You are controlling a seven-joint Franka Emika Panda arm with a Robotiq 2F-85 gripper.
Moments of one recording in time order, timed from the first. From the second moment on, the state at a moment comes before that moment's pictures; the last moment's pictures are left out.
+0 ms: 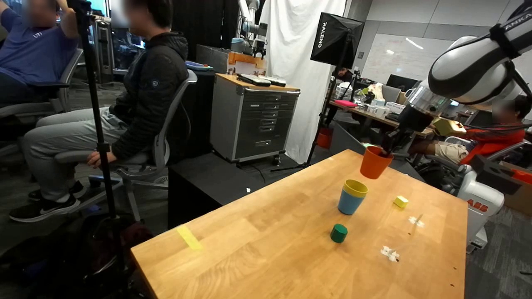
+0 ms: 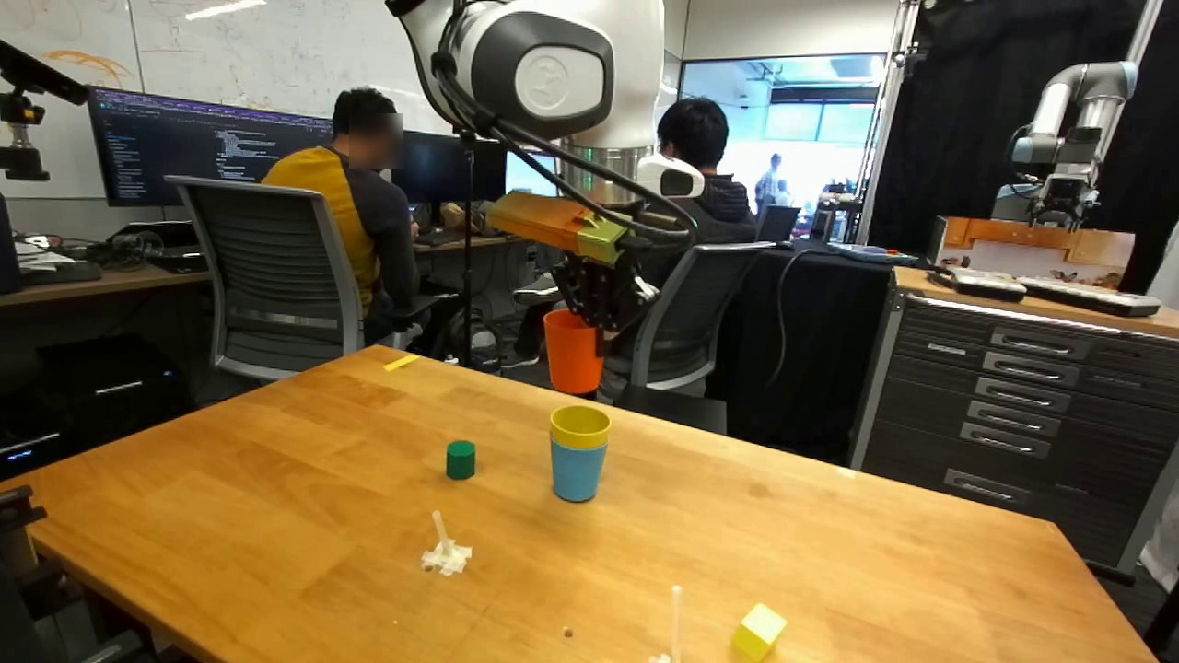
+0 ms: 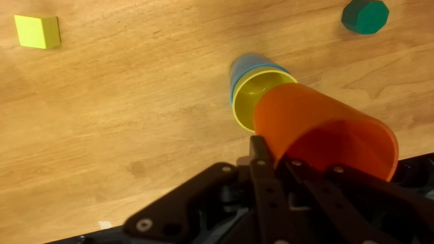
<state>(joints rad) -0.26 0.40 0.00 -2.01 0.19 2.59 -0.37</state>
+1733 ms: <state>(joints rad) -0.31 0.62 0.07 -1.86 0.20 2.62 -0.42</state>
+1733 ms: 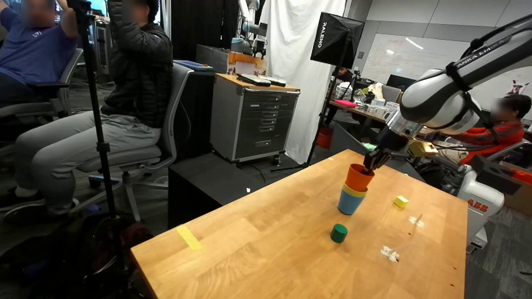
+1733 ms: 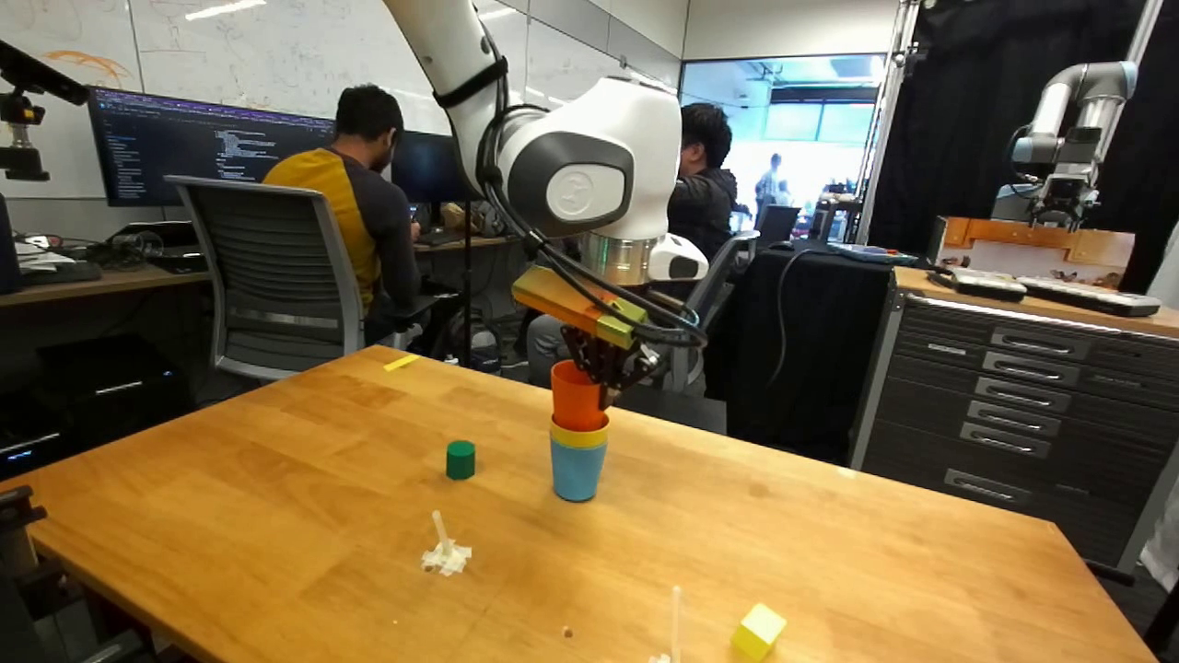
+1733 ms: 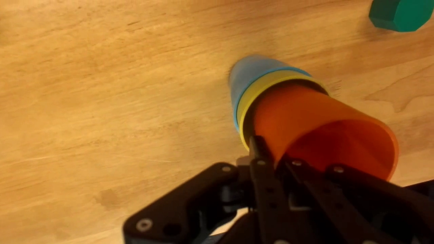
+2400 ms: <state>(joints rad) -0.32 0.64 0.07 -1.85 0.20 2.62 -0.42</state>
